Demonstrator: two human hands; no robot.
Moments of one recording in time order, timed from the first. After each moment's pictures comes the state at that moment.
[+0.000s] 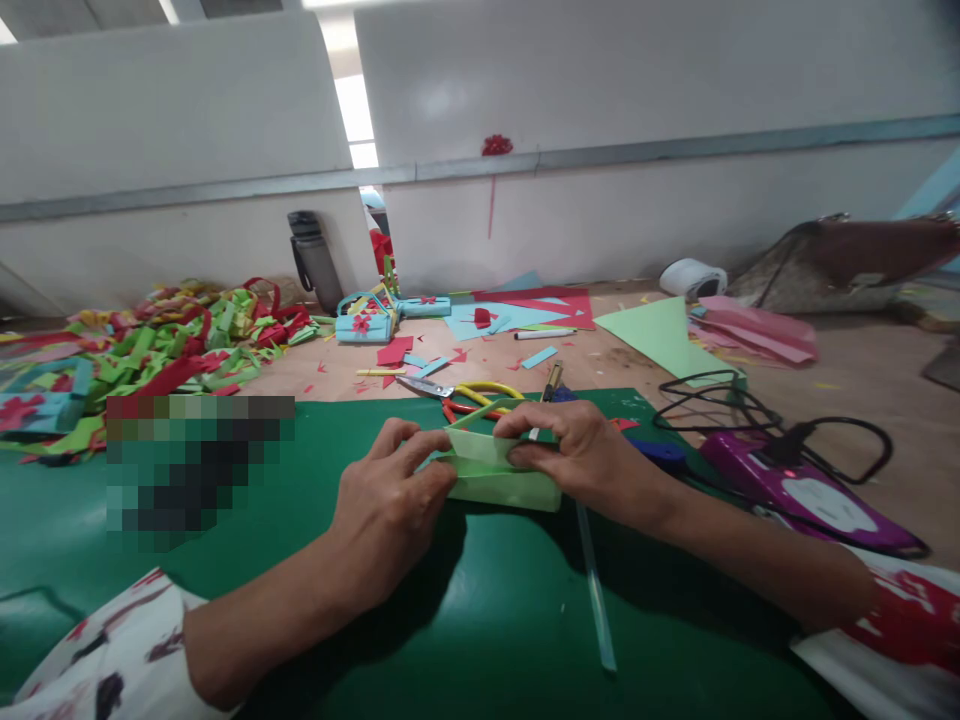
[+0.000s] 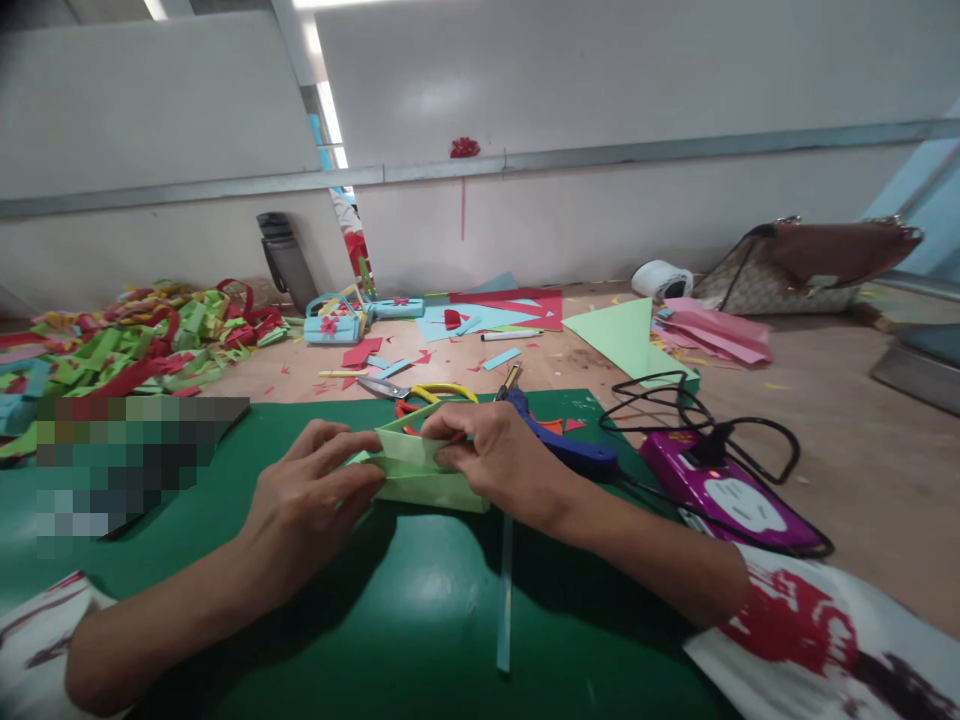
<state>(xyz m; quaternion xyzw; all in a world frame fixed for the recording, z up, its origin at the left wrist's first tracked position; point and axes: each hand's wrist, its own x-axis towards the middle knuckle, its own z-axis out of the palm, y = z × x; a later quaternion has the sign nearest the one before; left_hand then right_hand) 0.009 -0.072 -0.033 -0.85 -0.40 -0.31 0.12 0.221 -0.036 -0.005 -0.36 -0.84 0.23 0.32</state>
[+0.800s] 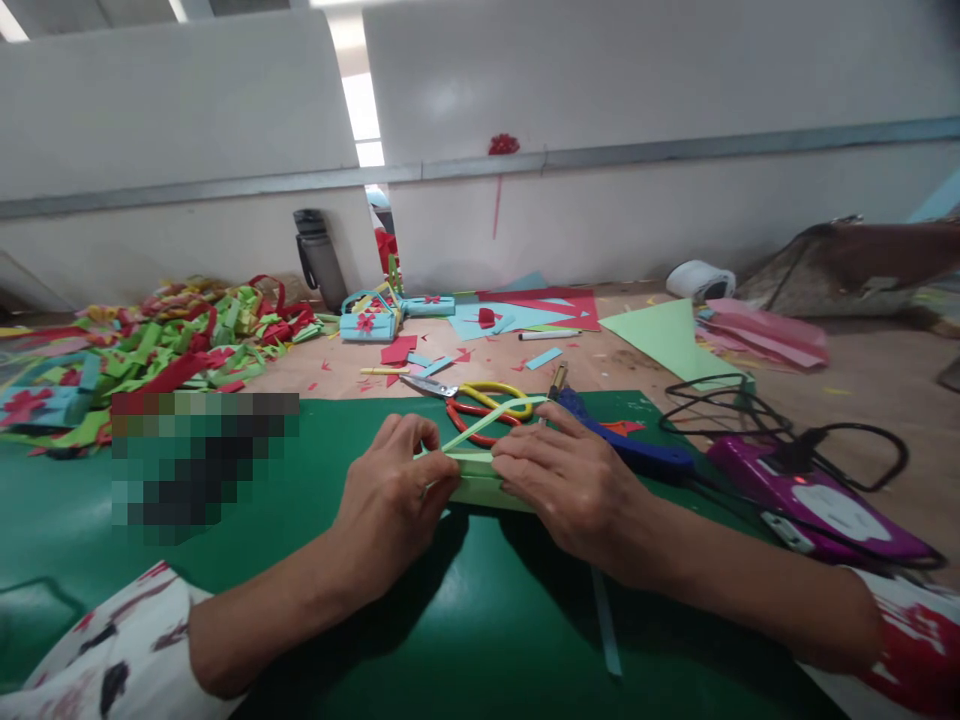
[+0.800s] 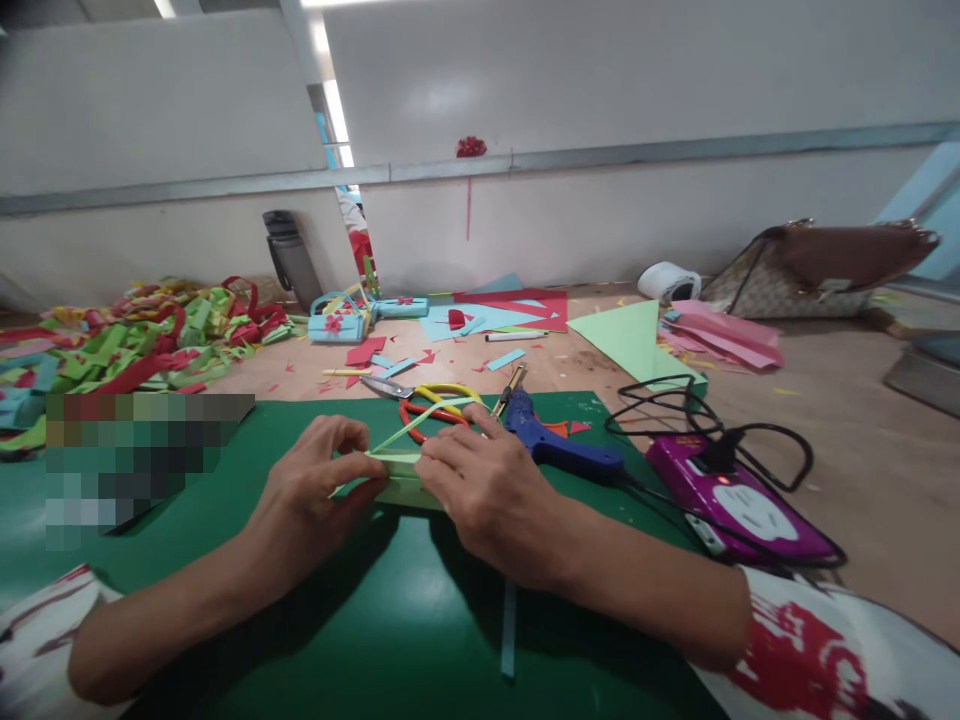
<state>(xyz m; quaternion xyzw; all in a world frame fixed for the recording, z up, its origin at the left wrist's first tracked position) 0.011 -0.071 -0.030 -0.83 -0.44 -0.33 0.04 0.217 -0.050 -0.019 -0.20 -0.93 -0.09 0.31</state>
